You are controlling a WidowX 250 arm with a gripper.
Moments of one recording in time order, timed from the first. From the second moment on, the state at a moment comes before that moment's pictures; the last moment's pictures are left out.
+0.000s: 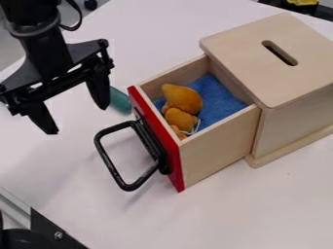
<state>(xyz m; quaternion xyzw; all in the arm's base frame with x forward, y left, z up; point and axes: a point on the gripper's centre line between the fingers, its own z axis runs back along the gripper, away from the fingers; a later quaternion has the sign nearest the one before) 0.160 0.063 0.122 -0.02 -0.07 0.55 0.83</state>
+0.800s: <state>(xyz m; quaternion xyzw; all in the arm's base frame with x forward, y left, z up) 0.159 0.064 0.107 -0.04 -0.09 0.25 0.96</state>
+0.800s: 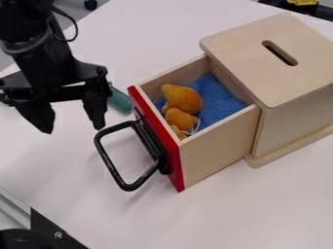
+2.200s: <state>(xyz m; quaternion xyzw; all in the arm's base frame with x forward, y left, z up) 0.208 0.025 0.067 -0.02 -0.14 -0.17 0.98</state>
